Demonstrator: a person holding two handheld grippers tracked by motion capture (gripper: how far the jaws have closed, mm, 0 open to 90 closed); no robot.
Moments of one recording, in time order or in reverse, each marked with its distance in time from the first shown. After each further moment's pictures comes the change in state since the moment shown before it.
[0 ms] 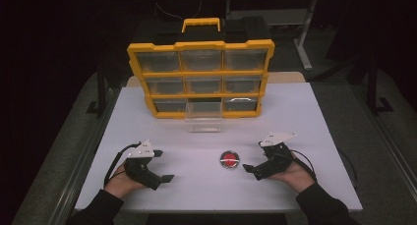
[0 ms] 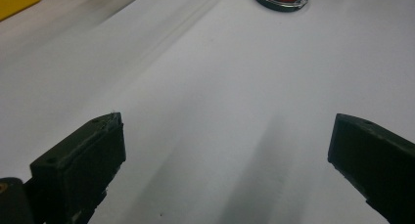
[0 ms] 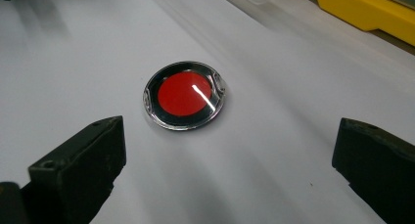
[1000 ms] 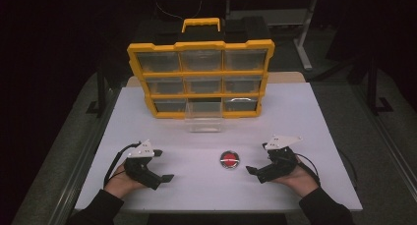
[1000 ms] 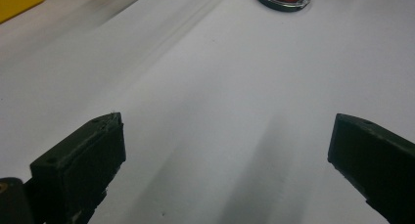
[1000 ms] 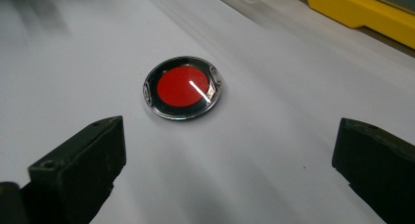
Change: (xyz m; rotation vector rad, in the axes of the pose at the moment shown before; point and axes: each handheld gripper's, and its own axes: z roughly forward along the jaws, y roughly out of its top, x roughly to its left) left arm 0.000 0.001 -0.001 0.005 0.007 0.000; right arm 0.002 -0.009 -0.009 -0.026 -0.023 0.004
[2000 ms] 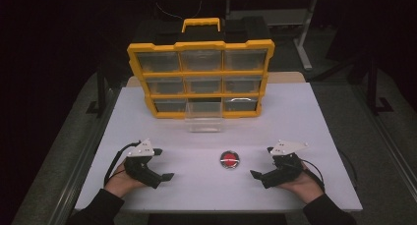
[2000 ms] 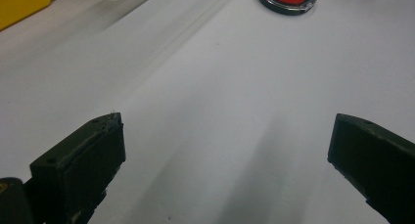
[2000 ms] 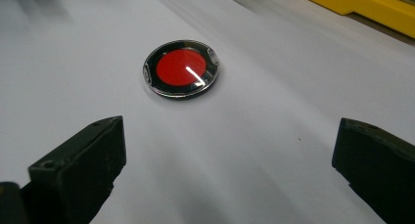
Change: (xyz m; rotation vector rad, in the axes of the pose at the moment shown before) left arm 0.002 0.001 0.000 -0.007 0.011 0.000; right arm 0.004 -0.016 -0.011 -0.010 -0.027 0.002
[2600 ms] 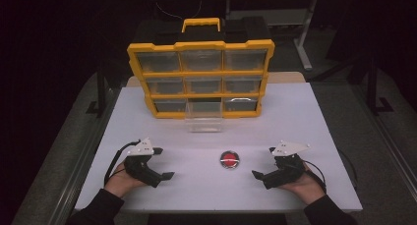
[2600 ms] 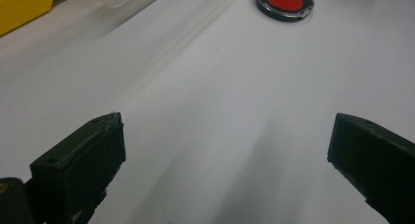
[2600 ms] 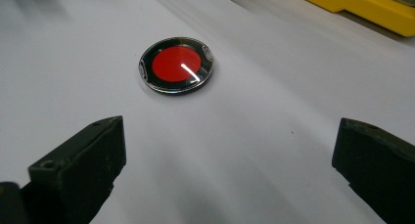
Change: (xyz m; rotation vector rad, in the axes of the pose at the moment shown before) left arm 0.002 0.002 -0.001 -0.014 -0.013 -0.007; right arm 0.000 -0.002 -0.004 0.003 -0.021 0.001
